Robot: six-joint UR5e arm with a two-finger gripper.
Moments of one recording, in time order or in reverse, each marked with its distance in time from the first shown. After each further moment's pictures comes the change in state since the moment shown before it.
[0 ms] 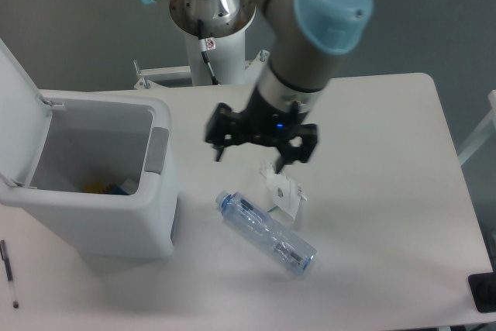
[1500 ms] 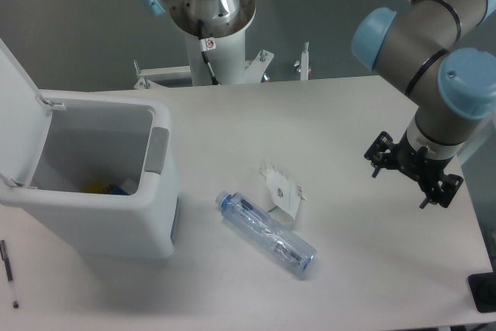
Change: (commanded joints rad) arm 0.158 -0.183 -0.009 0.218 0.226 0.692
